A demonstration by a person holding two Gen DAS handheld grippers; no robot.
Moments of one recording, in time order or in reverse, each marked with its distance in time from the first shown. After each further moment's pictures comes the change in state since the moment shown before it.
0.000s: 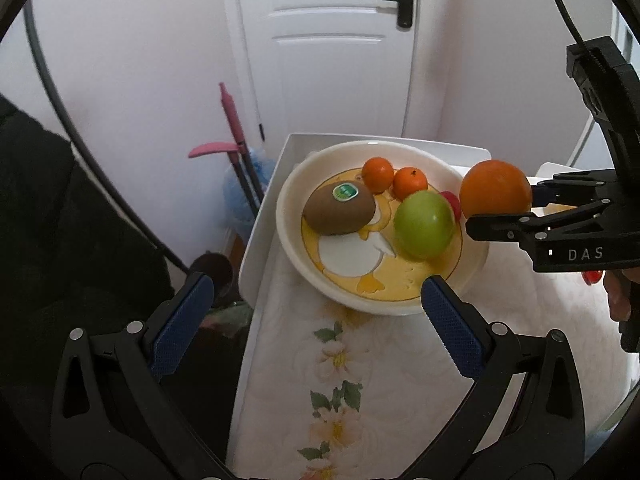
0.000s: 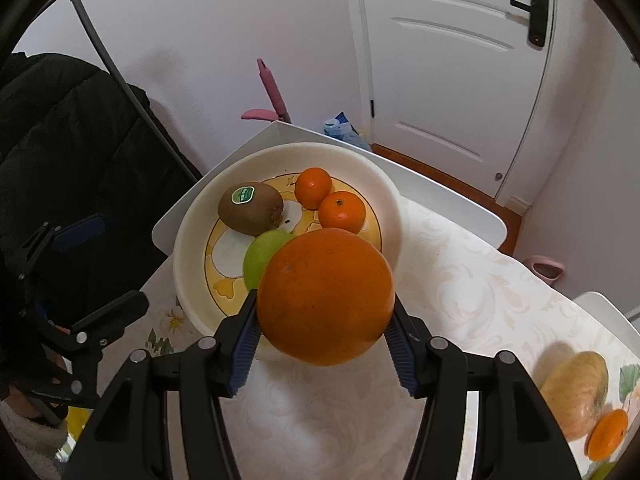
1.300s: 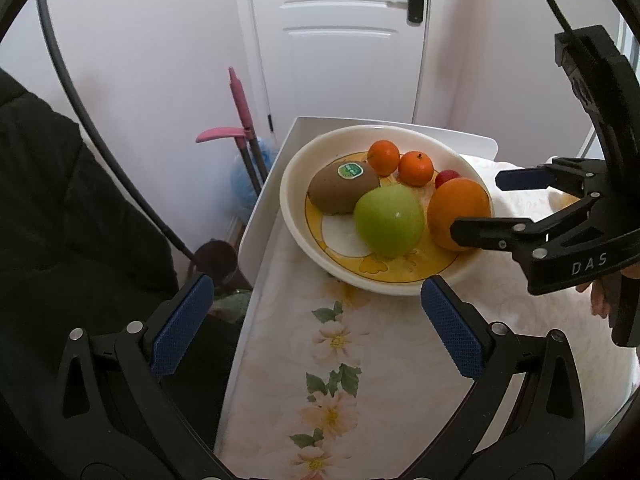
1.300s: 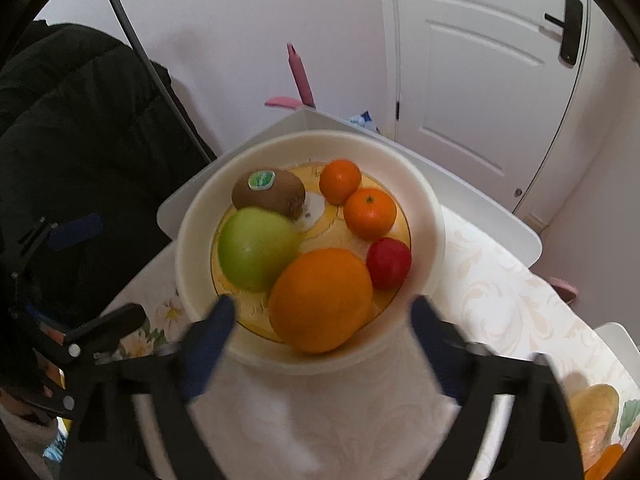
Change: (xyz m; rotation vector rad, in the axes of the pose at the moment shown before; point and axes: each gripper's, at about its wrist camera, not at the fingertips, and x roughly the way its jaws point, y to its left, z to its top) left arm 0.000 -0.003 -0.011 -0.026 0.014 0.023; right arm 0.019 0.010 -0.001 -0.090 -0.010 0.044
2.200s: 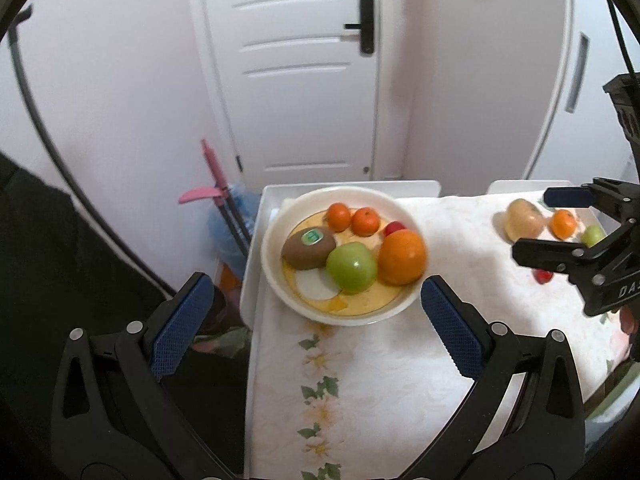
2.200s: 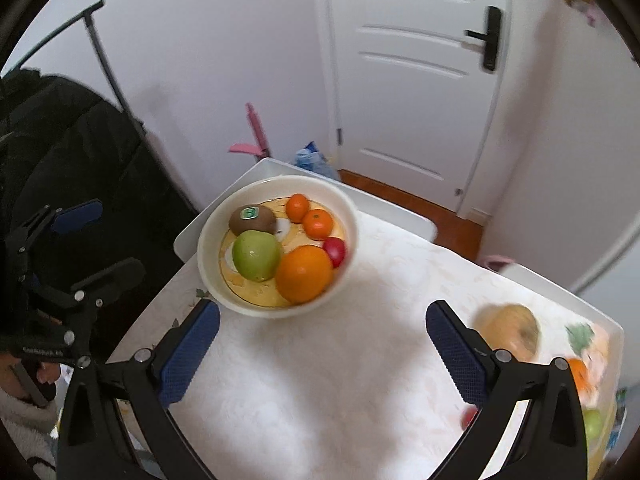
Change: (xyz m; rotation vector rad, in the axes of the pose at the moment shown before) left arm -0.075 -0.011 0.041 0.134 -0.094 -0.116; right arm -0.127 0.014 -0.030 0.156 -0.093 -0.190
